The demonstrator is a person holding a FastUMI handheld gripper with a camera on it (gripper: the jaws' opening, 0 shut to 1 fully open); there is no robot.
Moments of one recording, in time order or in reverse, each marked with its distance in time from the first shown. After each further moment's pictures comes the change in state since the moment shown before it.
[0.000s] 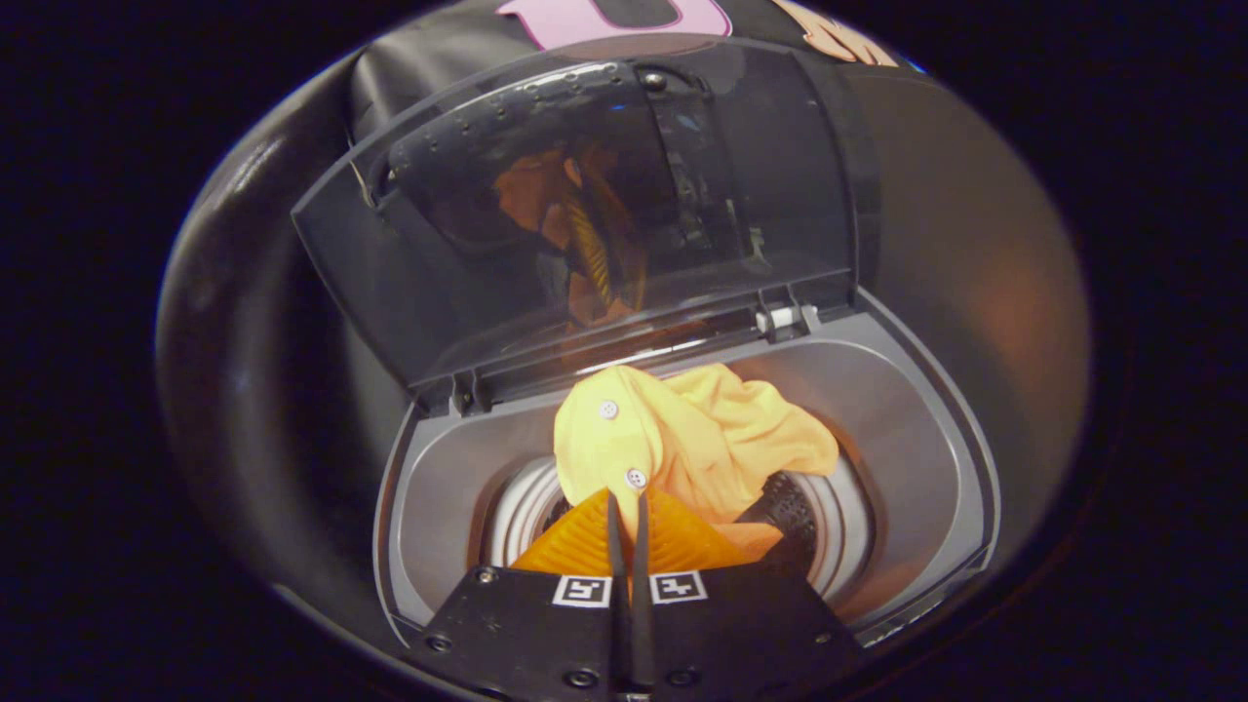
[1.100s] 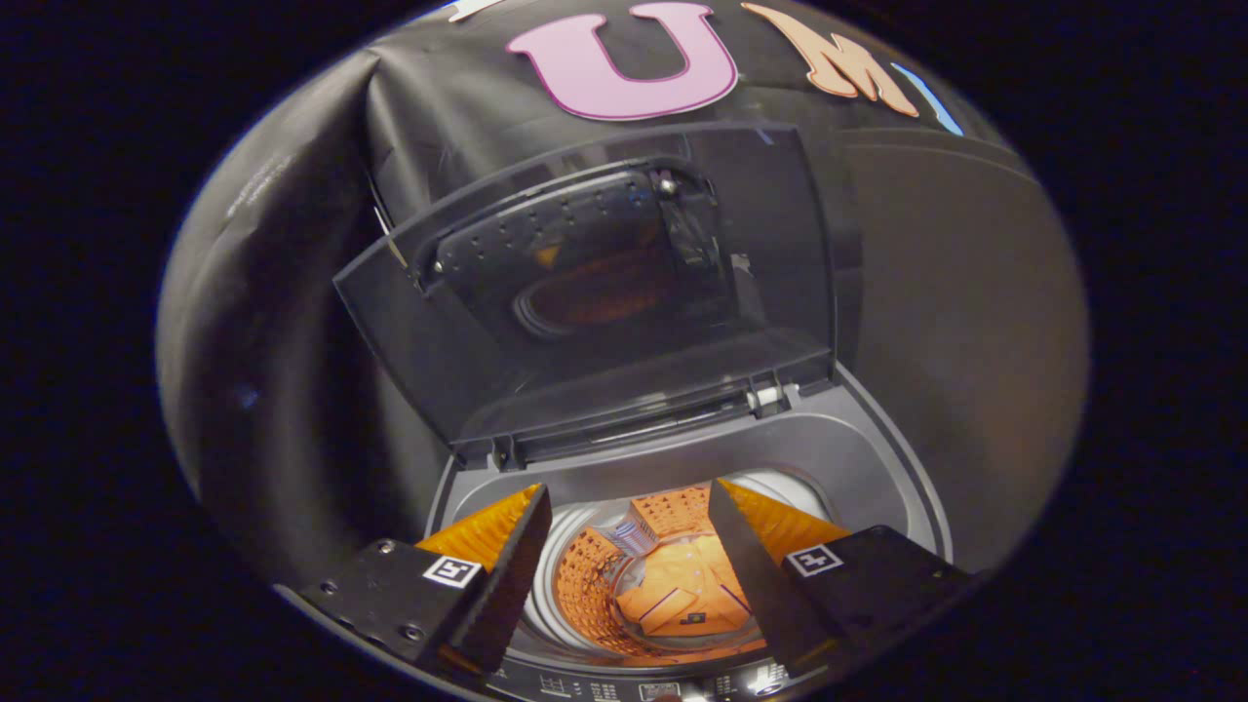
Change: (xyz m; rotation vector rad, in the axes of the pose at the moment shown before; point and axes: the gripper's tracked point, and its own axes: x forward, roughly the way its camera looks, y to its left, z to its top) arm -0.051 0.009 0.073 0.008 -0.196 0.020
